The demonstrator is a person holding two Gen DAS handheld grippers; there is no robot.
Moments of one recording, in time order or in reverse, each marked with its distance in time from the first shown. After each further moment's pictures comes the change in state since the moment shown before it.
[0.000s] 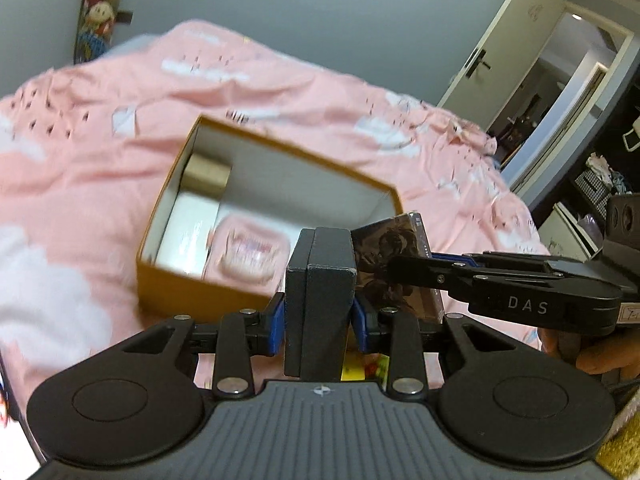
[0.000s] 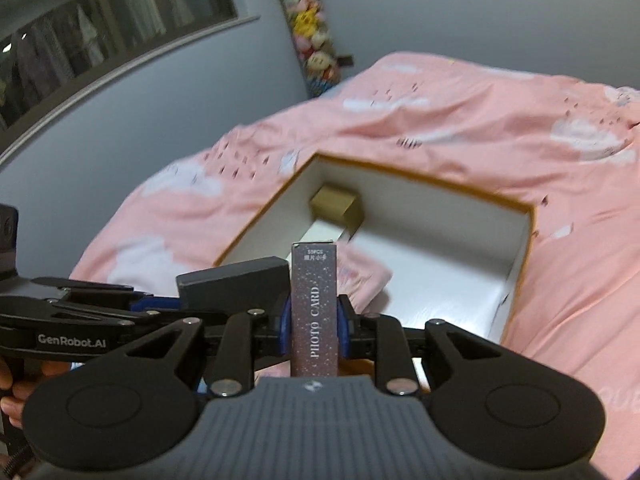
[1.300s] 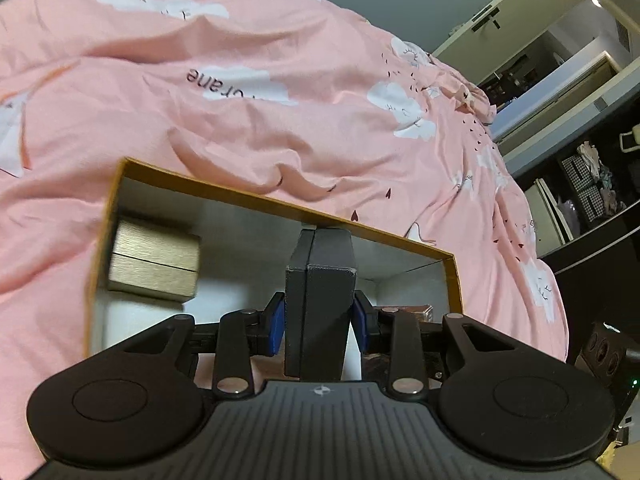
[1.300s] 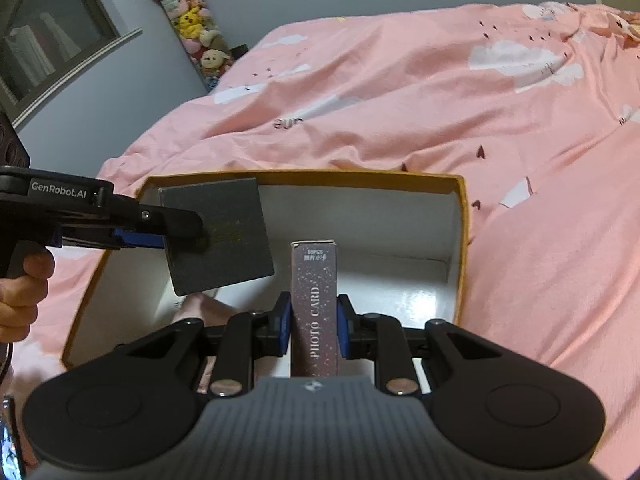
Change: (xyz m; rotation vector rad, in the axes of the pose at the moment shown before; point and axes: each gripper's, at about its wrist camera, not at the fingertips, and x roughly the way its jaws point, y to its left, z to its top) left arm 0.188 0.071 0.131 -0.081 0.298 -0.170; right arm 0.117 -0.113 0.026 0.265 0.063 -0.158
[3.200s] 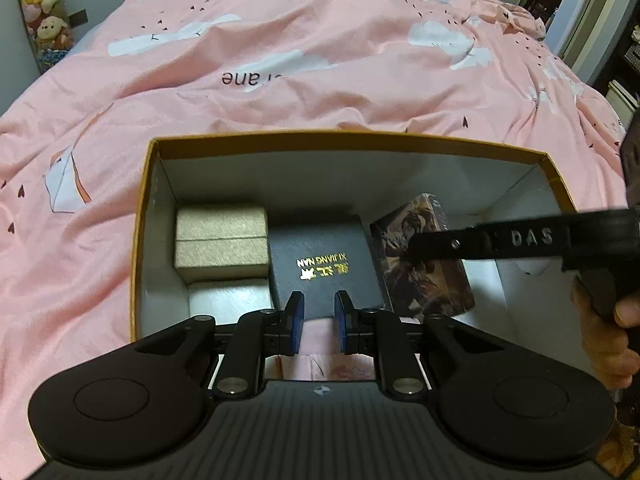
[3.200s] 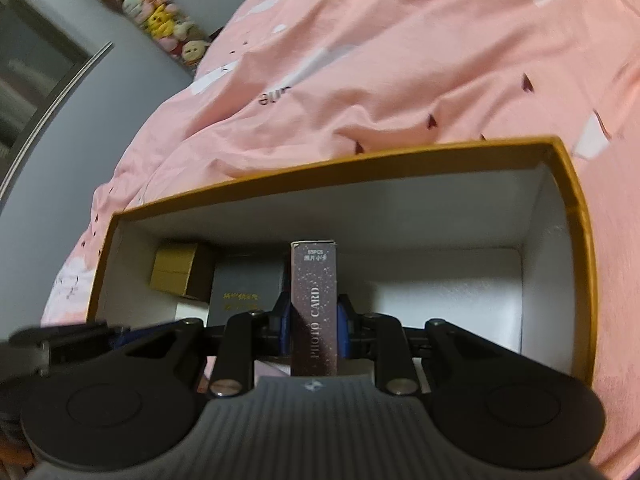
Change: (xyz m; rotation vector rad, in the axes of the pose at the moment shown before) left arm 0.011 -0.022 -0.042 0.297 0.024 0.387; right arm 0.080 -0.012 0.029 0.229 0.123 0.114
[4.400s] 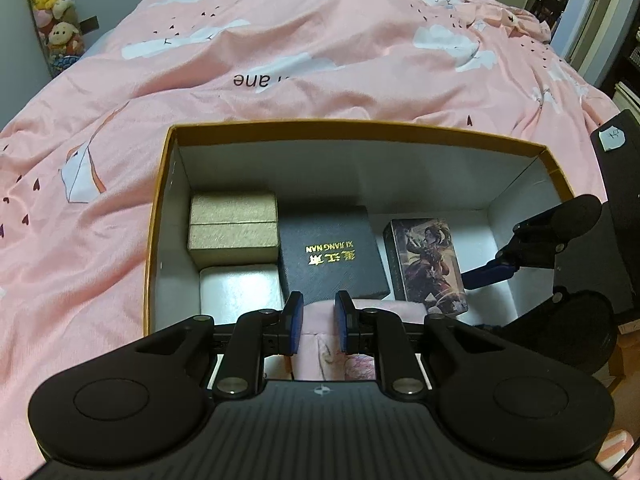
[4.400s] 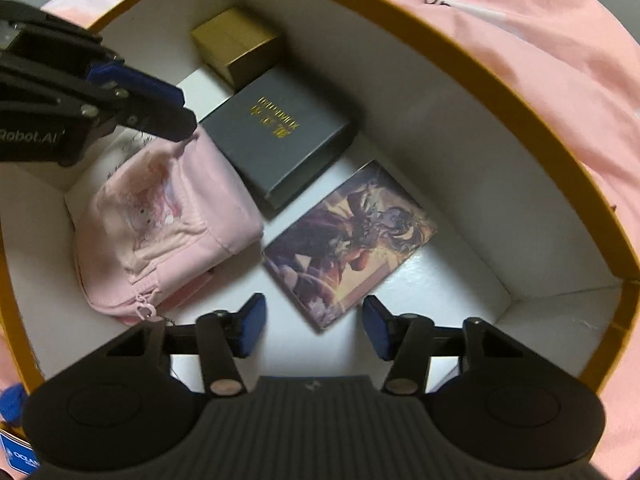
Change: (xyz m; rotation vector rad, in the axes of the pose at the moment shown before) left arm -0.007 -0.002 -0.013 -0.008 -0.028 0.039; right arm 0.025 0.042 -0.039 -0.826 0.348 -0.192
